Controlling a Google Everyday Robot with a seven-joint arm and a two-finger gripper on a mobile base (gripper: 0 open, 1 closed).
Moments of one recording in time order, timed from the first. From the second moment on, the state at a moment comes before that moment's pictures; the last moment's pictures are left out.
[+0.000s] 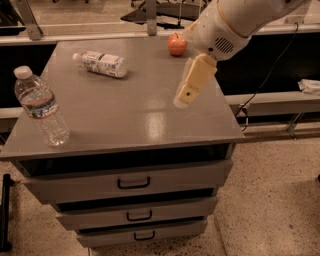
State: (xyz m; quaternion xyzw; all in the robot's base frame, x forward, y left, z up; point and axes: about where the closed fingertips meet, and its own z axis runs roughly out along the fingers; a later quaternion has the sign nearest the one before) arm 0.552 -0.052 0.983 -0.65 0.69 0.07 0.31
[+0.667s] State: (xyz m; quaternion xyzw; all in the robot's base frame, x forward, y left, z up) arm 0.556 -0.051 0.987 -0.64 0.69 0.08 0.33
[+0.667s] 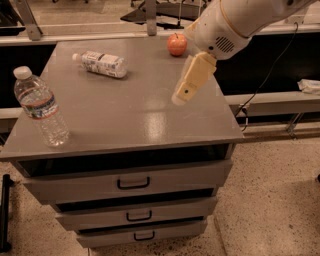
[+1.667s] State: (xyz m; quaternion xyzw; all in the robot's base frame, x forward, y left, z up) arm 0.661 0.070 0.993 -0.56 0.70 0.15 0.42
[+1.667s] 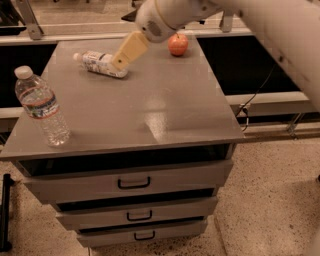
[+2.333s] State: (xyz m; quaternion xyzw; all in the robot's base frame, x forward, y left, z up) arm 0.739 0.143 0.973 -0.49 0.73 0.20 0.43
